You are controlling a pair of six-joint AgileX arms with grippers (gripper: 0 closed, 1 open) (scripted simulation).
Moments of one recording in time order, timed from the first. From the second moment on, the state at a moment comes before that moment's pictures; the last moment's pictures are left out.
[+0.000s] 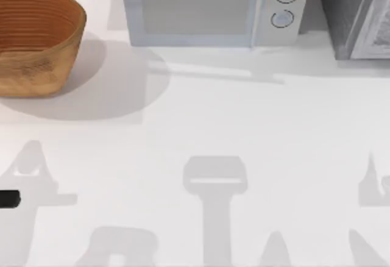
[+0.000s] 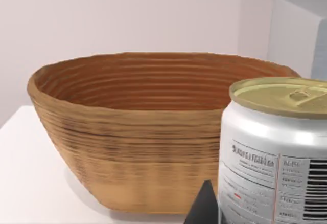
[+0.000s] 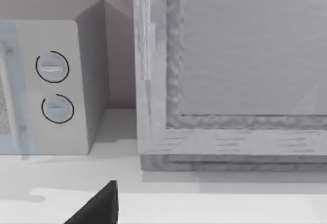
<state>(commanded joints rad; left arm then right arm) 0.00 0.00 0.00 0.00 0.00 0.00 0.00 0.00 0.00 0.00 0.00 0.00</state>
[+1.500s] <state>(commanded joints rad) -0.24 1.20 0.58 0.55 0.81 0.01 0.00 0.00 0.00 0.00 0.00 0.00</state>
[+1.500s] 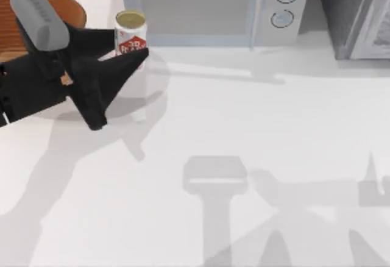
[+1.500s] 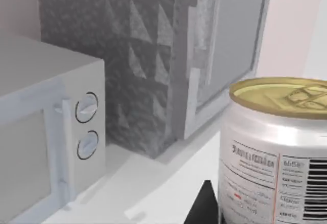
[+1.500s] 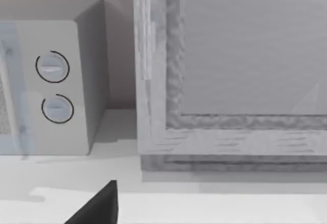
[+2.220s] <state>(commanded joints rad) -0.31 1.83 0.86 0.88 1.11 0.00 0.00 0.00 0.00 0.00 0.00 0.00</state>
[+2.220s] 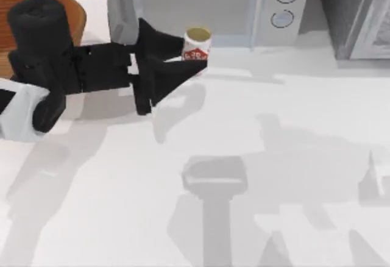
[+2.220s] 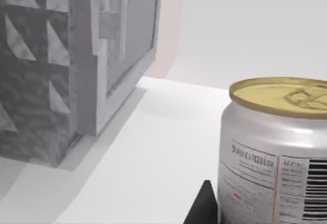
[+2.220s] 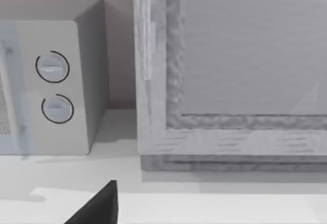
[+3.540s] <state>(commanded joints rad) -0.29 2.55 1.21 1.31 1.33 0.03 0.00 0.00 0.00 0.00 0.00 0.00</state>
